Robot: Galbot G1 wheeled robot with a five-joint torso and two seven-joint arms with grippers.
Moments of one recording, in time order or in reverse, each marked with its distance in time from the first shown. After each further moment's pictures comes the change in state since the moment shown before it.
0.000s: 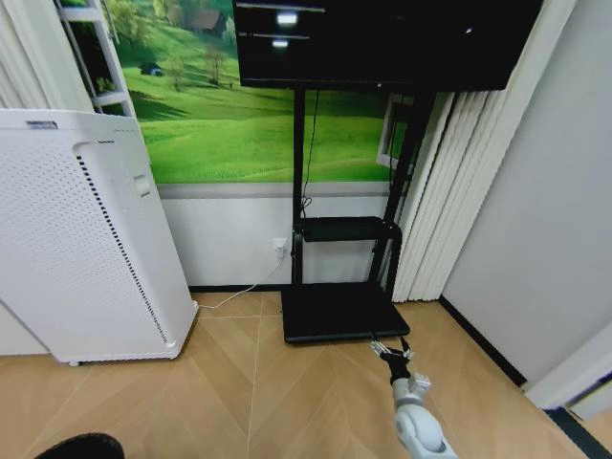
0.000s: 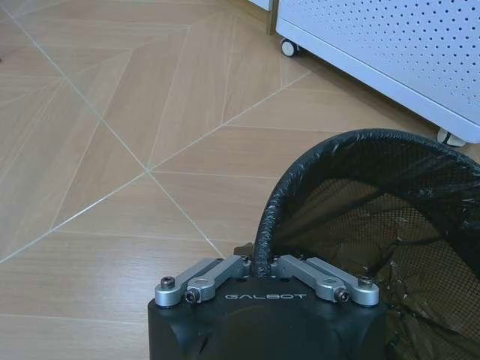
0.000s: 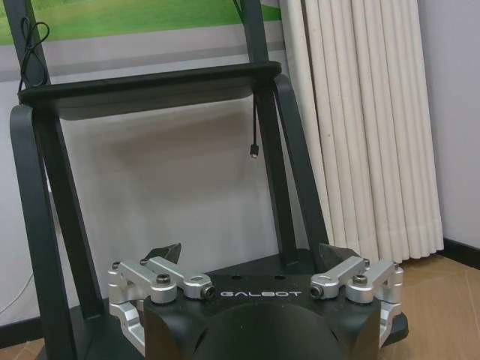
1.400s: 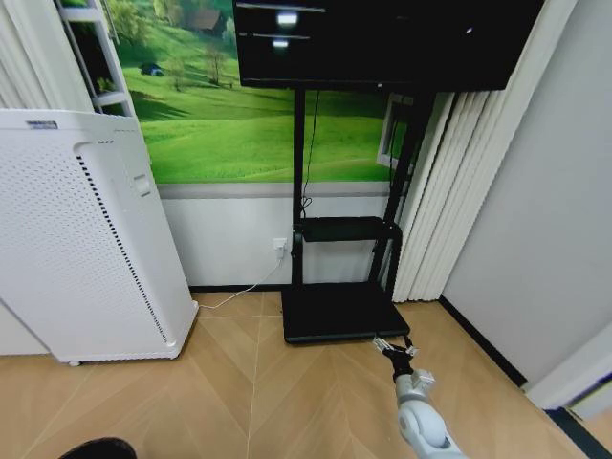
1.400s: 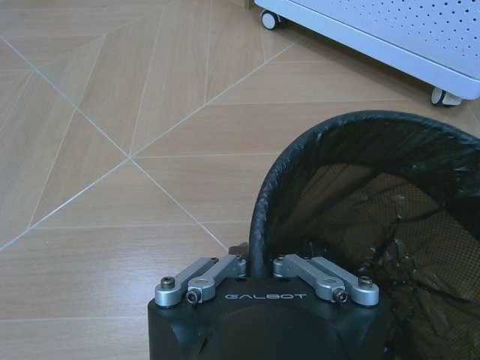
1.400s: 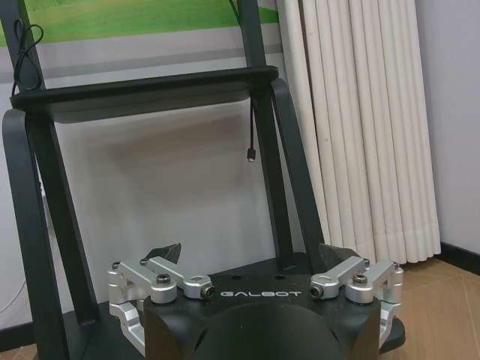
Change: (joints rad) left arm -0.046 -0.002 0.088 0.079 0.135 -0.015 0.078; right arm 0.014 -0.030 -0.007 0.012 0.025 -0.022 0.022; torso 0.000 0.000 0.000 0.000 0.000
